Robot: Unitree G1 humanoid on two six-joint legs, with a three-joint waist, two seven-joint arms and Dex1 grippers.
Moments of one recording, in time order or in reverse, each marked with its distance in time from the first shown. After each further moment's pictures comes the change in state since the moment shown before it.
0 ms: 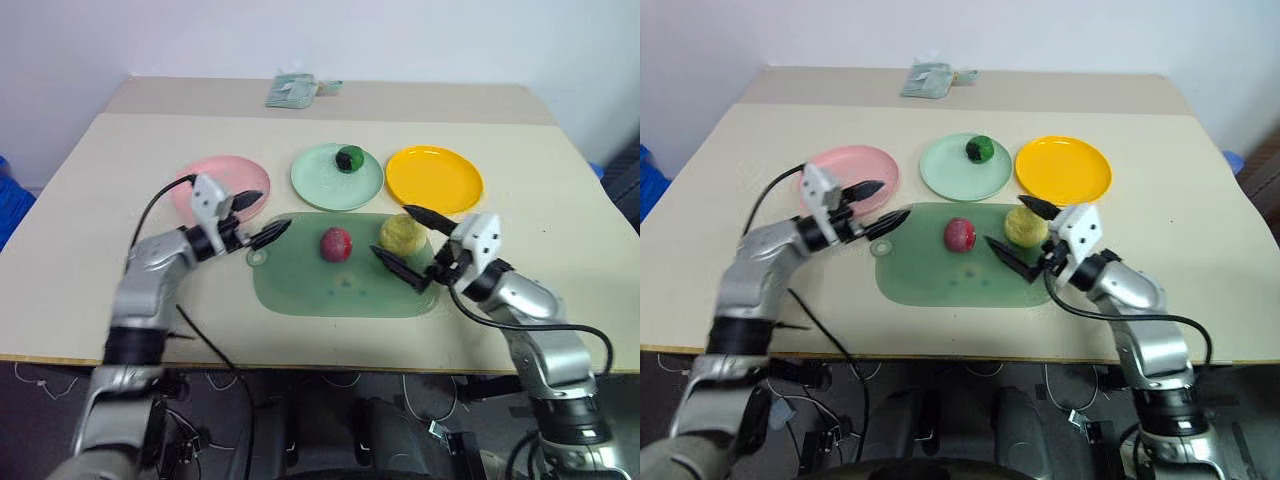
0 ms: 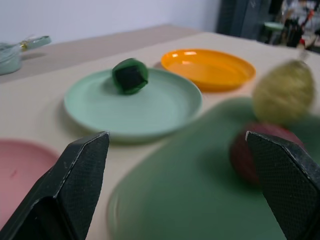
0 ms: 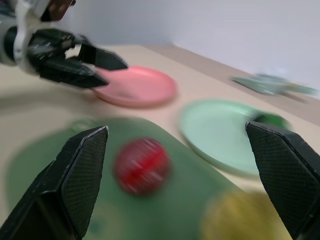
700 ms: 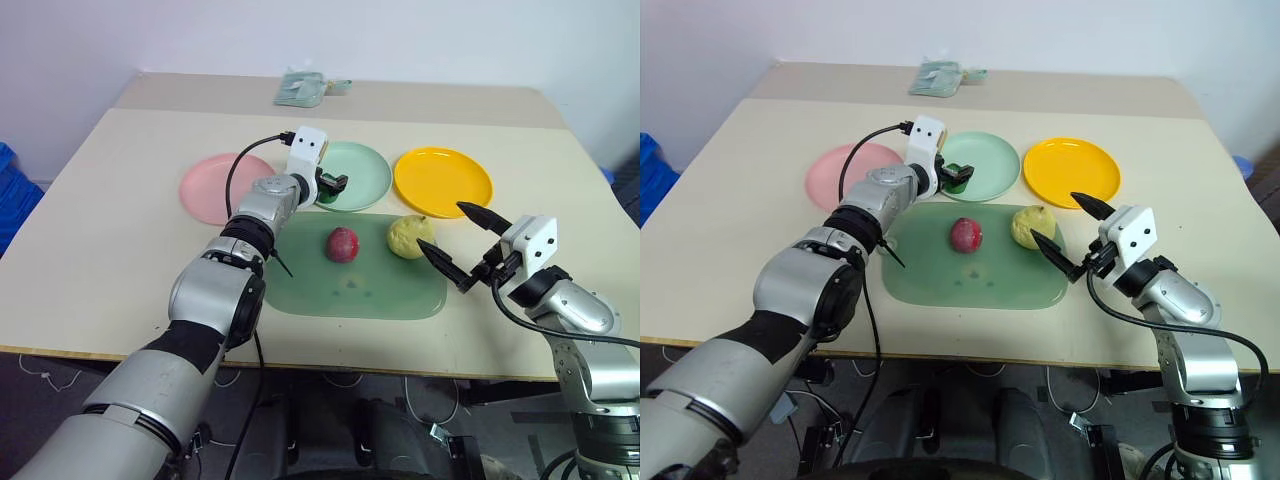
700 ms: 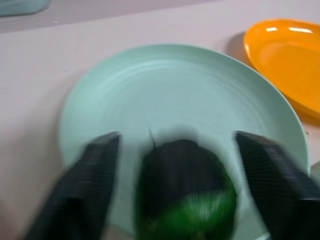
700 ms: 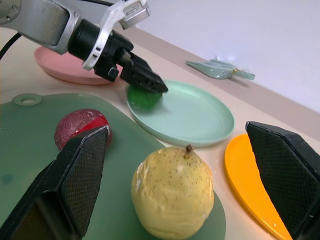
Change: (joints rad) left arm -0.880 -0.402 -0.089 1.229 0.265 -0.131 0.535; right arm 0.137 -0.106 -0.214 -0.028 0.011 -0.021 -0.045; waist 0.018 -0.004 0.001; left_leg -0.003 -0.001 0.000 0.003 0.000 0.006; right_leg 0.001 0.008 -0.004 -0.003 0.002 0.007
